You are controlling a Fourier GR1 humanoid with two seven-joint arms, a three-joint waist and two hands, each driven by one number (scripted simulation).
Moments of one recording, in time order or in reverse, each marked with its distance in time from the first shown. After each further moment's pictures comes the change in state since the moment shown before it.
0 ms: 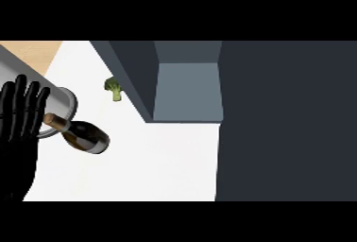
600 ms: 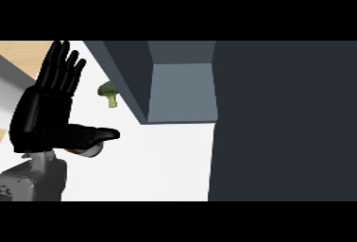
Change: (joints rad) left arm -0.294 -0.033 0.052 0.271 0.114 0.033 0.202; right arm 0.189 -0.022 0.171 -0.179 -0.106 0.150 0.091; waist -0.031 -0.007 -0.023
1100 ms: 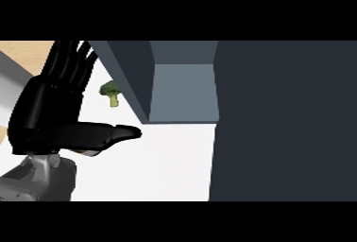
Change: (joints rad) left arm -0.107 -0.049 -0.095 -0.130 -0.060 0.150 0.282; right arm 0.103 -0.021 0.083 -0.183 -0.041 0.018 0.151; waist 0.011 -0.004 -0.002
